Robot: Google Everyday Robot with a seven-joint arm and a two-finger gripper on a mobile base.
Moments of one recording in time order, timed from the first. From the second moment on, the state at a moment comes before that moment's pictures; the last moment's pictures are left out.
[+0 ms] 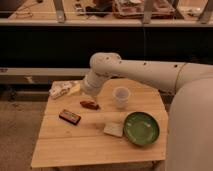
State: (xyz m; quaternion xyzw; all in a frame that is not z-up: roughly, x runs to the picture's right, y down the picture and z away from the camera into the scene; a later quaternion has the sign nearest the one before) arm -0.115 0.043 0.716 -0.07 -0.40 -0.58 0.70
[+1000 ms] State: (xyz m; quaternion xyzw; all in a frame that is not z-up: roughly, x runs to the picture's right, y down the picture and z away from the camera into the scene) arm -0.019 -0.014 0.758 -0.11 -0.28 -0.63 0.72
